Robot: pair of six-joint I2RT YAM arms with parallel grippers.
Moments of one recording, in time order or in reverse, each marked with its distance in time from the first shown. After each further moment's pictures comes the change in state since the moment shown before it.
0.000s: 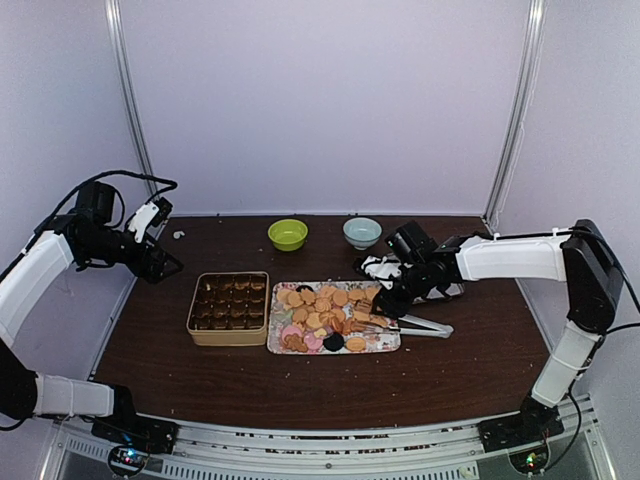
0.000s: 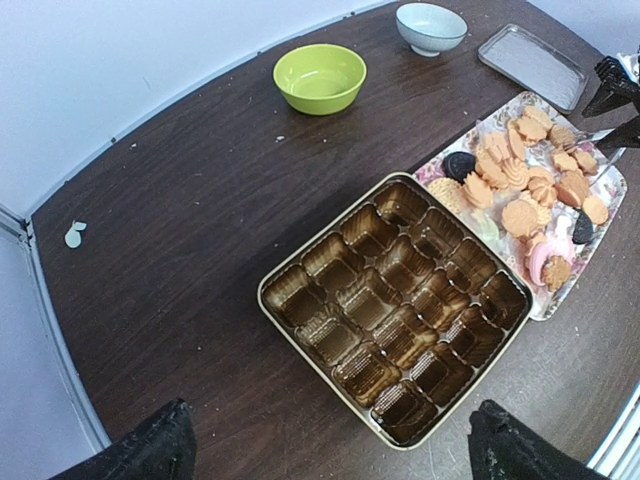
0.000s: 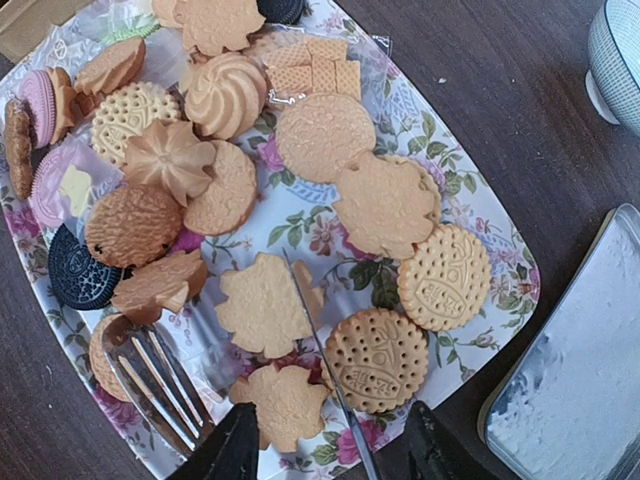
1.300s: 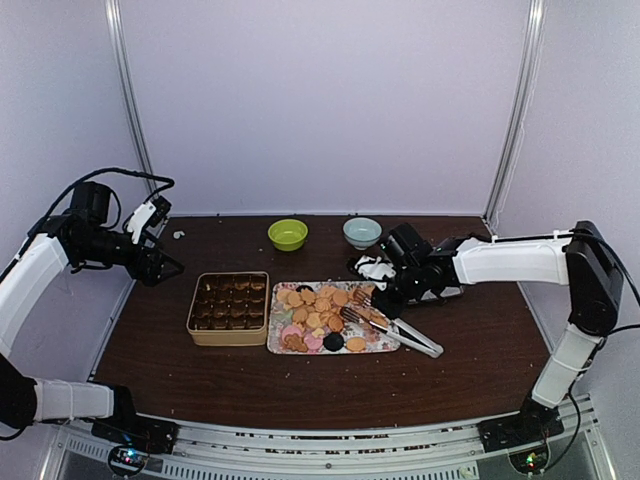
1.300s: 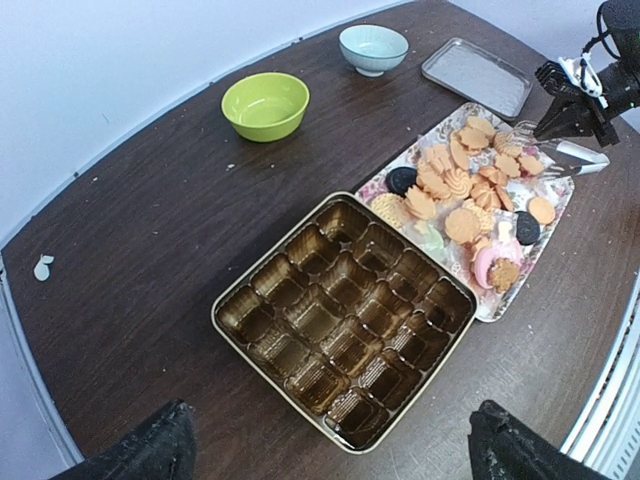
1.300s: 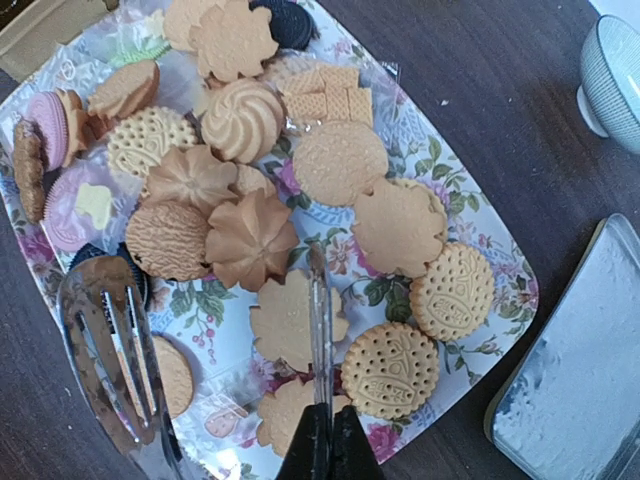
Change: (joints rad) left arm 0.000 -0.042 0.008 -0.053 0.114 0.025; right arm 0.064 -0.002 0.013 0.007 0.066 0.064
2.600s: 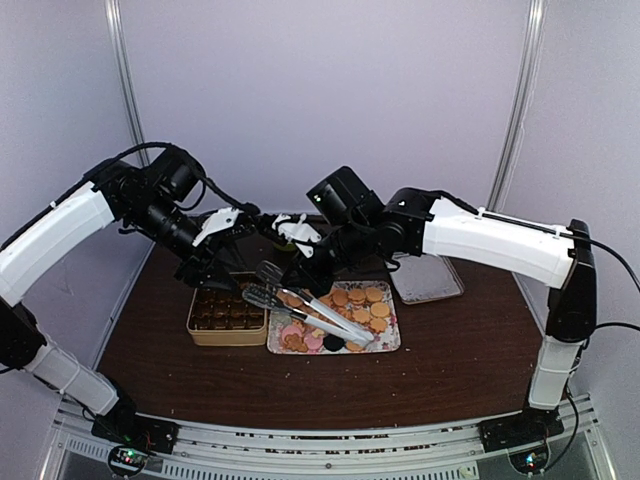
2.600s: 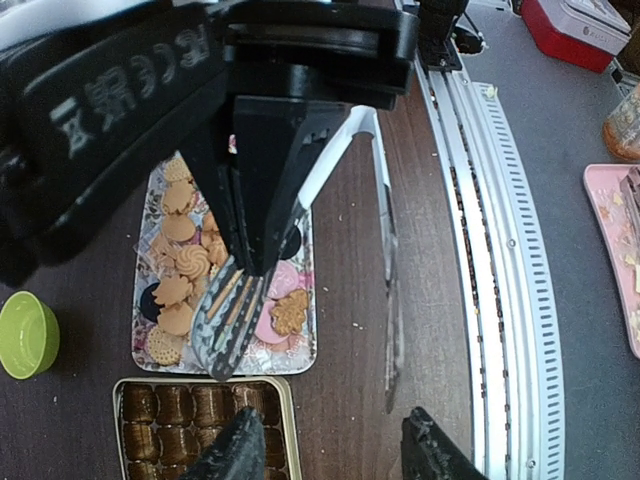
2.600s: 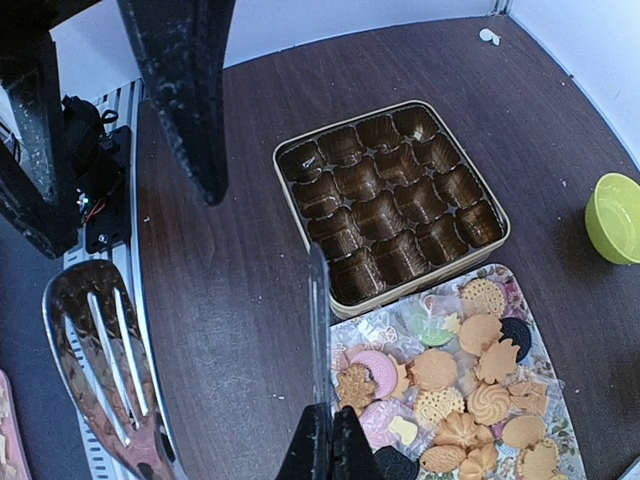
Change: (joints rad) left arm -0.606 0.317 0.451 -0.371 0.043 0.318; right arm 0.280 0.144 0.652 -0.256 -0.211 0.099
